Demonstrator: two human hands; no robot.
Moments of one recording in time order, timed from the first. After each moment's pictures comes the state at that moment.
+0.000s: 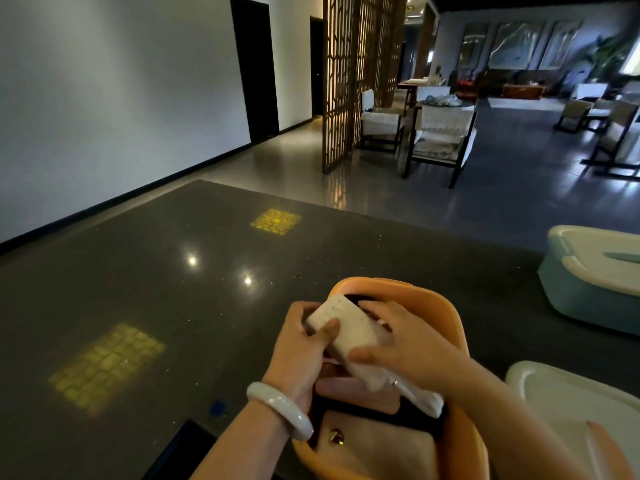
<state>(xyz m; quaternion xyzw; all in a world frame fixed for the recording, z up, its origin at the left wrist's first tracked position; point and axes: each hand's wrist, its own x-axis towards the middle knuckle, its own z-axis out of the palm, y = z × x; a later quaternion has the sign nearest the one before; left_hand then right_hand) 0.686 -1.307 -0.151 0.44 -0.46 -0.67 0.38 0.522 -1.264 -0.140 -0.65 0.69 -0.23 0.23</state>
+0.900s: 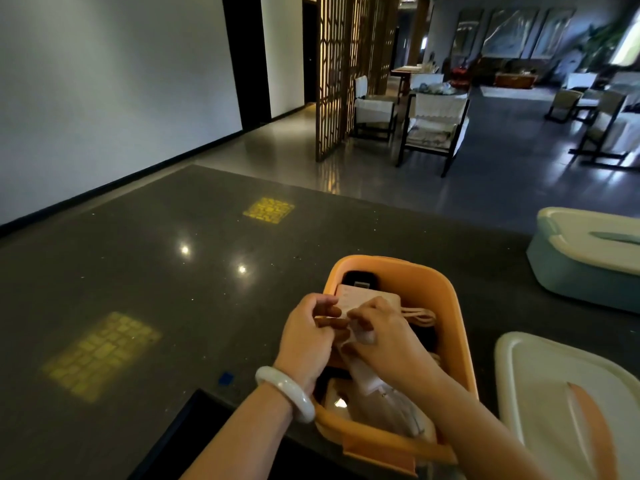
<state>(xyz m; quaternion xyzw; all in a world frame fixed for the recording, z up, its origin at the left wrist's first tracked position) 0.698 -1.294 -0.173 0.45 -0.59 -0.58 0.35 0.563 -1.243 -0.178 -0.62 0.70 -0.31 0.14</state>
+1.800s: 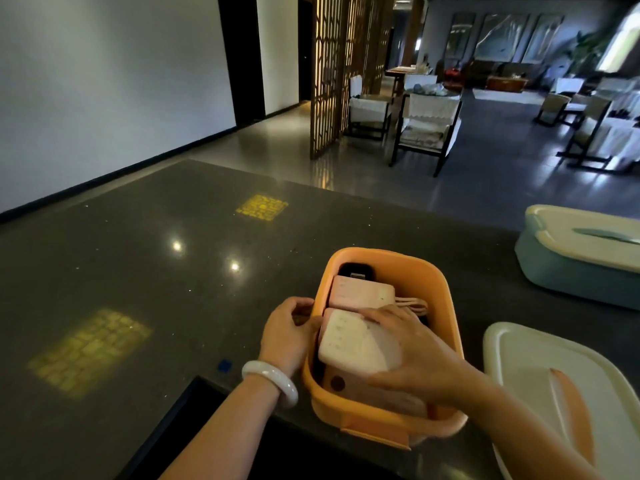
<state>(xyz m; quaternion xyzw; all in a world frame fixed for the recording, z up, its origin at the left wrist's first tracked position) 0.717 -1.311 -0.201 0.51 -0.65 -0.46 0.31 0.532 -1.198 -0.179 -0.66 0.69 -0.17 0.25</state>
